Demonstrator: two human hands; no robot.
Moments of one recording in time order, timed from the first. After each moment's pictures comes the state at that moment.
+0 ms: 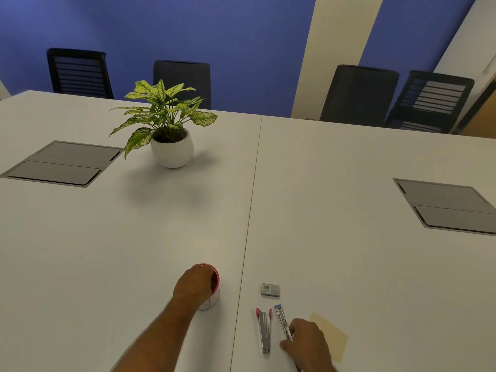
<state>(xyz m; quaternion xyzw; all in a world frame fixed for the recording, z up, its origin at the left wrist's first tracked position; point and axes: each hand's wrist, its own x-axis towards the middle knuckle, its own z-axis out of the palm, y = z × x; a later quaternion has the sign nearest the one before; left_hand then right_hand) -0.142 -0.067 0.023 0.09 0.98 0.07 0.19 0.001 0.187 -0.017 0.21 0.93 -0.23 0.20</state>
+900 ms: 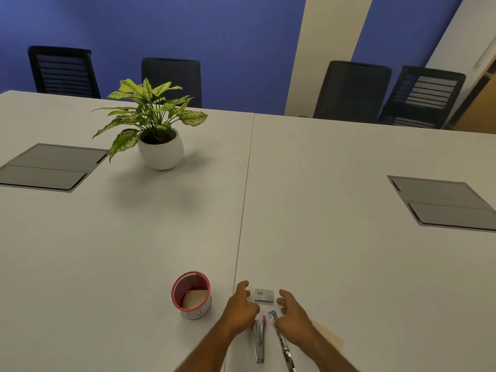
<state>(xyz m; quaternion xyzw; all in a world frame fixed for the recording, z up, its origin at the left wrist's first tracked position) -0.101 0.041 0.000 -0.04 0.80 0.50 0.33 -0.049 0.195 -0.014 0.24 0.81 -0.48 0.21</state>
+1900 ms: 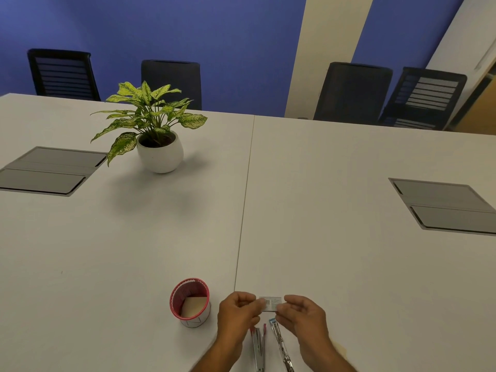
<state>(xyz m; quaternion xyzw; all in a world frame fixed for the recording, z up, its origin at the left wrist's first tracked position) -0.083 0.040 0.017 -0.21 0.64 0.71 0.20 -0.046 0.199 0.003 0.34 0.57 -0.75 -0.01</state>
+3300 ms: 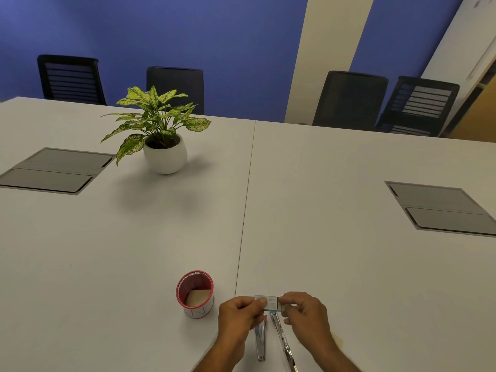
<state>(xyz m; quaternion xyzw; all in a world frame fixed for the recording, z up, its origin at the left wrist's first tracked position) -0.057 0.033 0.022 -0.21 0.62 0.73 0.20 -0.022 0.188 0.044 0.22 0.81 -0.54 -0.03</state>
